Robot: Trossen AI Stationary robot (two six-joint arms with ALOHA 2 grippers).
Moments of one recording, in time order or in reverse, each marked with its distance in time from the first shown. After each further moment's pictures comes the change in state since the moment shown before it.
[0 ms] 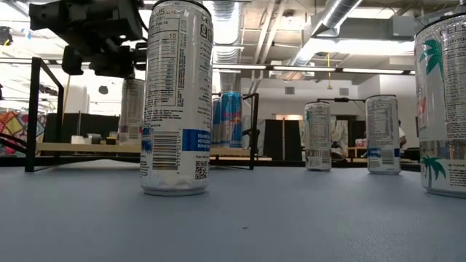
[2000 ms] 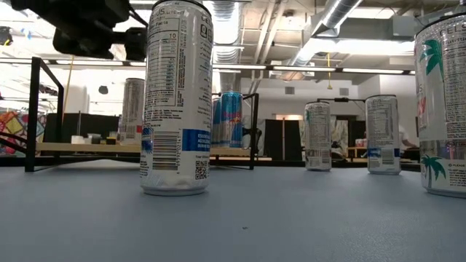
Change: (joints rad) left arm -0.170 0.010 0.070 -0.164 -0.168 -0.020; right arm 0.005 0.000 0.000 -0.031 0.000 -0.009
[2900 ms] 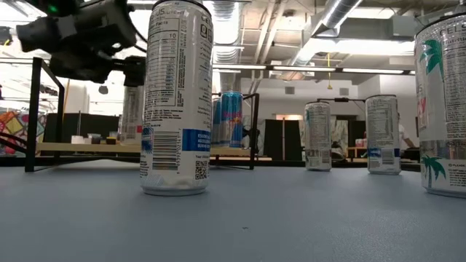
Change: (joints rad) left arm 0.105 -0.001 -0.198 0.444 -0.007 0.248; right arm -0.059 0.000 0.000 0.013 -0.004 0.001
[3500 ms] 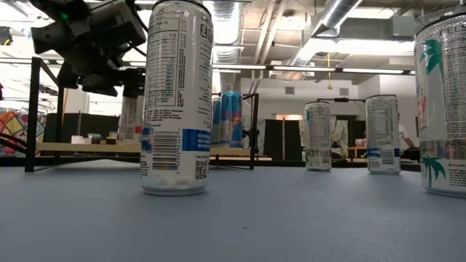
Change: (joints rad) left arm 0.061 0.001 0.000 0.105 0.183 0.091; right arm 0.013 0.000 0.000 -0.007 0.000 0.008
